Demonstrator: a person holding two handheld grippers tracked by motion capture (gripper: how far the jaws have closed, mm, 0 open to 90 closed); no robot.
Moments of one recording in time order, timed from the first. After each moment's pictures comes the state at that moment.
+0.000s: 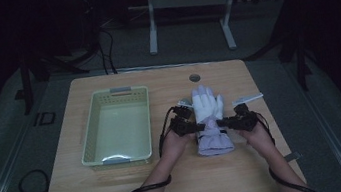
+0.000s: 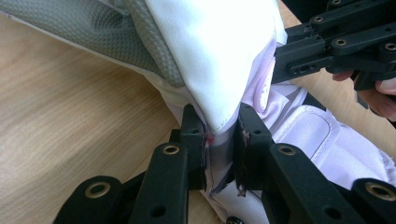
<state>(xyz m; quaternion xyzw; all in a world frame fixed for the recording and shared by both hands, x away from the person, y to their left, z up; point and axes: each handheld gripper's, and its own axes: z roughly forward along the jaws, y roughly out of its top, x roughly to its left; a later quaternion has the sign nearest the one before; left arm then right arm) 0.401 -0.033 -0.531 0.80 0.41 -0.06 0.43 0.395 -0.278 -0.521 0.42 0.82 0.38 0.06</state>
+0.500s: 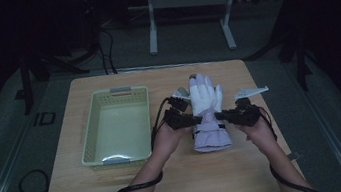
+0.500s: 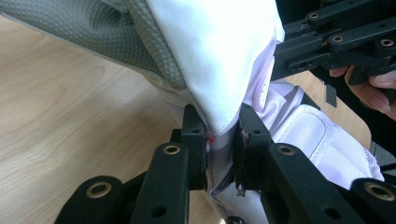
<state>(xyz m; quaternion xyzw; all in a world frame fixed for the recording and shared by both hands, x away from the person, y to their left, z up) 0.390 -0.012 -0.476 0.81 0.38 -0.03 0.44 0.380 -0.264 -0.471 0.39 0.82 0.42 0.08</state>
